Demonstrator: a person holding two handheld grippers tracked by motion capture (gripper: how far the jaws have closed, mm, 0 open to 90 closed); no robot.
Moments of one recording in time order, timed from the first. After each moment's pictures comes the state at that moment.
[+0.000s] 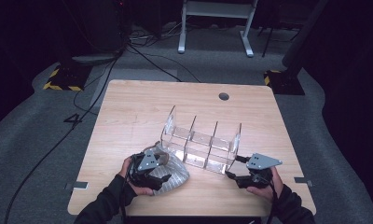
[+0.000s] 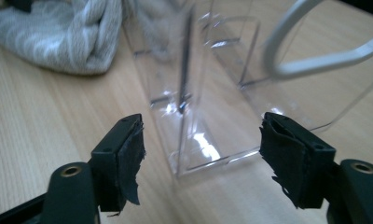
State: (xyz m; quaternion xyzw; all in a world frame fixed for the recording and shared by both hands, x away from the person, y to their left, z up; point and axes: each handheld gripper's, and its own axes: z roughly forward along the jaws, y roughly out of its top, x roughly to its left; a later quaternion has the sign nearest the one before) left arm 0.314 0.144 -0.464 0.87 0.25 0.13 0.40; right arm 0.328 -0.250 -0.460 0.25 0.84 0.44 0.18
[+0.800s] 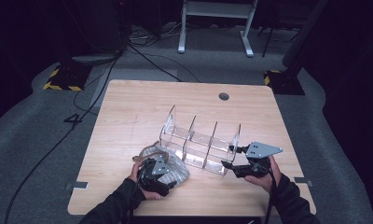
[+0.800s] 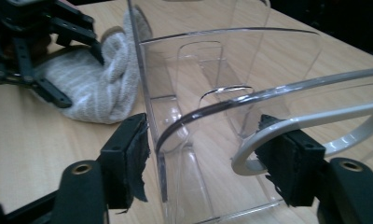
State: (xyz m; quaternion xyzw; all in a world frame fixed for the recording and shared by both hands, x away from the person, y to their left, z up) left arm 0.321 0.122 -0.499 0.90 0.25 0.12 0.35; right arm 0.346 -0.235 -0.430 0.21 0.84 0.48 0.16
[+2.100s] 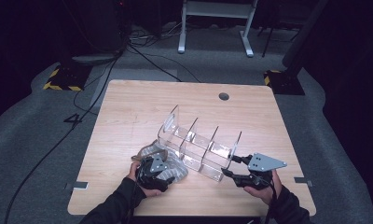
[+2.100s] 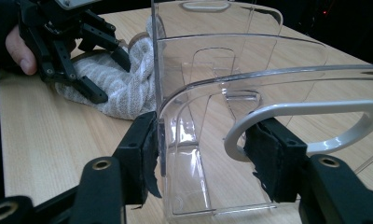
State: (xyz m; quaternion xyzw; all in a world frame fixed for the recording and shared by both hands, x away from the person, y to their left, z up) left arm 0.326 0.127 -0.497 0.89 0.28 0.13 0.35; right arm 0.312 -0.232 -0.433 0.22 0.82 0.49 0.18
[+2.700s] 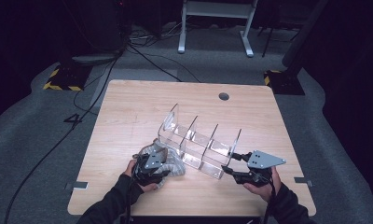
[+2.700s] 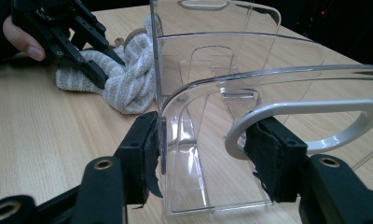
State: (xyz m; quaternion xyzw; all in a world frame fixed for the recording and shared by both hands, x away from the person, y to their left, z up) left arm 0.332 0.140 -0.494 0.88 0.27 0.12 0.36; right arm 0.320 -0.233 -0.432 0.21 0.83 0.49 0.19
